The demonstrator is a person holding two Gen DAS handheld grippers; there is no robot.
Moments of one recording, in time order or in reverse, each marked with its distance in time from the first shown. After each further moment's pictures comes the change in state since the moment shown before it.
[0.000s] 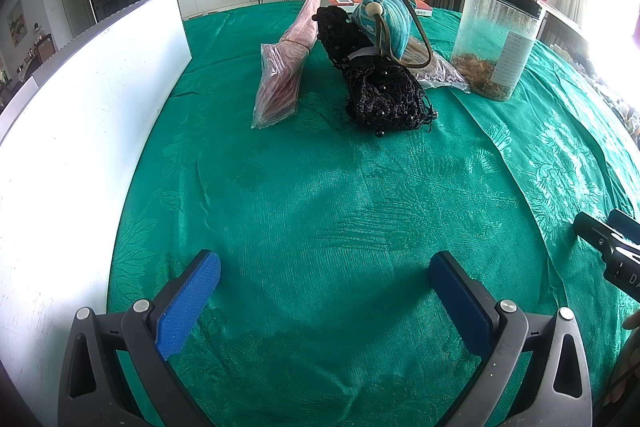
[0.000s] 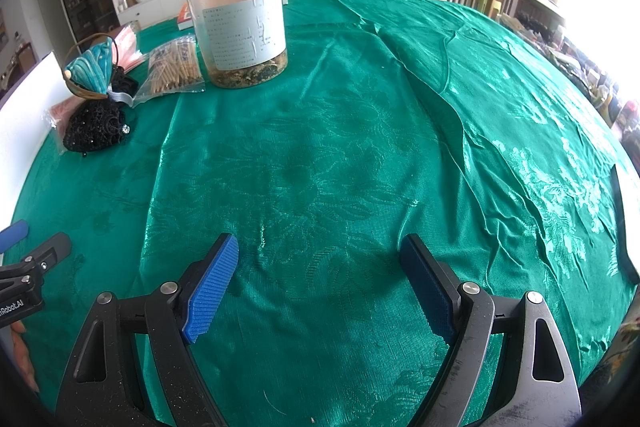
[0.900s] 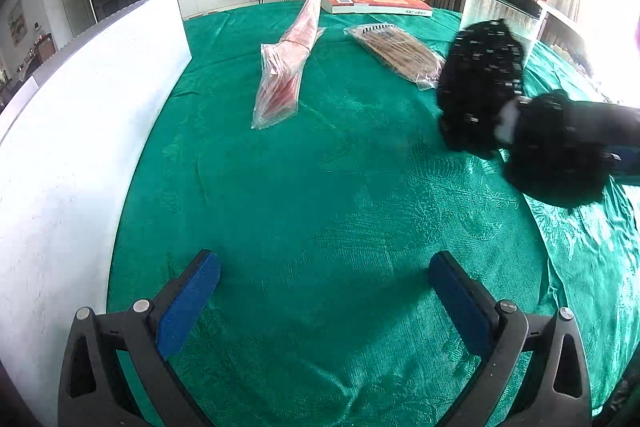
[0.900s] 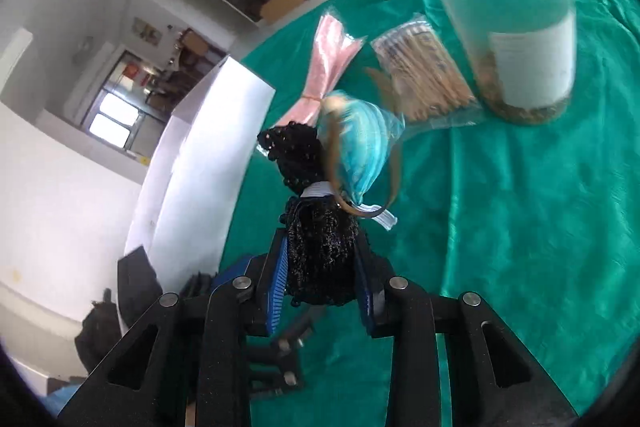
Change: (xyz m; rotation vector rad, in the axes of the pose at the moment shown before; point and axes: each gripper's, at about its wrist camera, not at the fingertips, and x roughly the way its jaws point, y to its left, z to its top) left arm 0.001 -0.001 0.001 -0.001 0.000 0.000; right arm 0.023 0.042 0.083 0.037 0.301 0.828
